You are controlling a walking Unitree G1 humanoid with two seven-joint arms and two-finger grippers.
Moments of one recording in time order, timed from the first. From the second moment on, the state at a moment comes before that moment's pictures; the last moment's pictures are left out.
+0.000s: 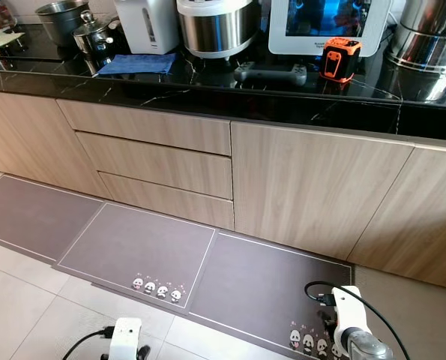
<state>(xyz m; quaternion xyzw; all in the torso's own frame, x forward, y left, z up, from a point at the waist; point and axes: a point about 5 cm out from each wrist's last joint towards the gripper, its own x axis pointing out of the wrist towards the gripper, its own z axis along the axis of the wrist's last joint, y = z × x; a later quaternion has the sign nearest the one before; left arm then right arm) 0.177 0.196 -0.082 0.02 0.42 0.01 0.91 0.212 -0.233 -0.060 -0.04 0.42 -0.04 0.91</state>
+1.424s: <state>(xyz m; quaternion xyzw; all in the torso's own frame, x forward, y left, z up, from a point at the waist) 0.138 0.203 -0.097 0.02 0.46 0.01 0.89 0.186 -0.225 -0.075 -0.03 0.45 -0.03 0.89</state>
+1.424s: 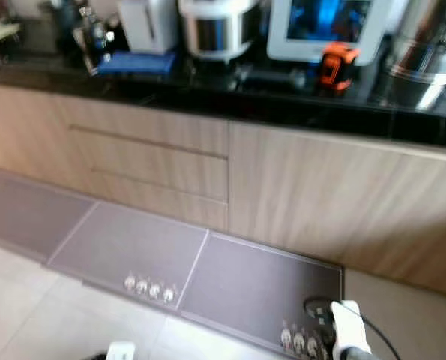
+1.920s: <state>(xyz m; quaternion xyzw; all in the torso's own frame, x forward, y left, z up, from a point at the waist) 0.146 0.204 -0.093 0.02 0.44 0.02 0.90 0.188 -0.235 -0.072 -0.04 0.45 -0.04 0.89</state>
